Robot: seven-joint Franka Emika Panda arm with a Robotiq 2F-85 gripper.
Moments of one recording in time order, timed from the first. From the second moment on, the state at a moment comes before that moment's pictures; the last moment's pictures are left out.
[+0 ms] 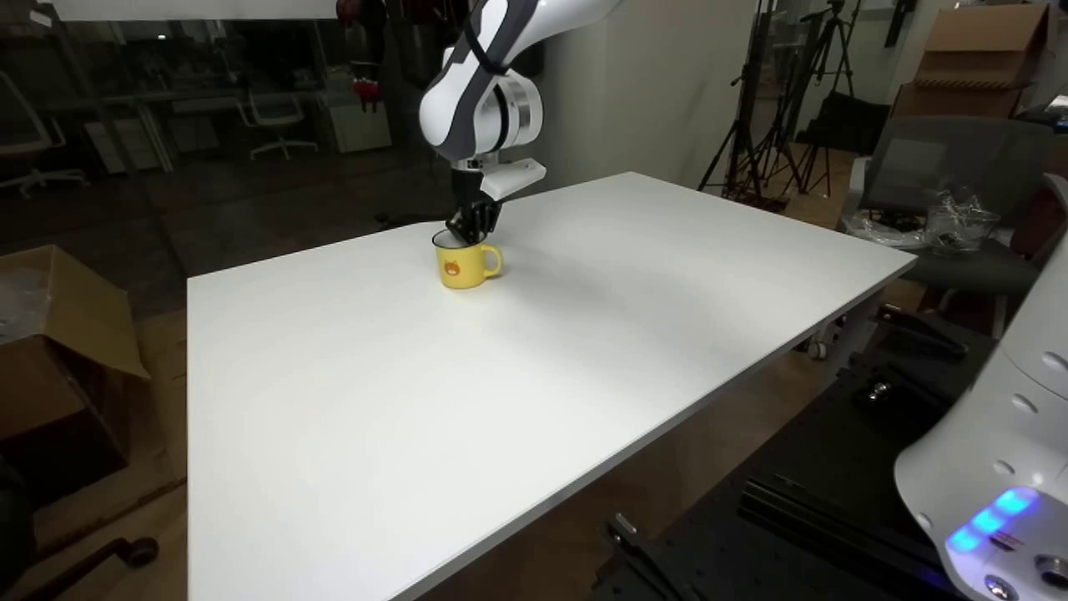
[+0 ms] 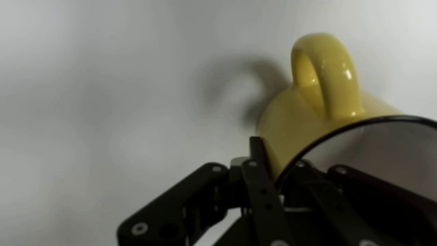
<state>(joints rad) 0.01 0.93 0.07 -1.44 -0.07 2.50 -0.26</state>
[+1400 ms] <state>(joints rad) 0.00 0.89 0.09 -1.54 -0.06 2.58 -0.27</state>
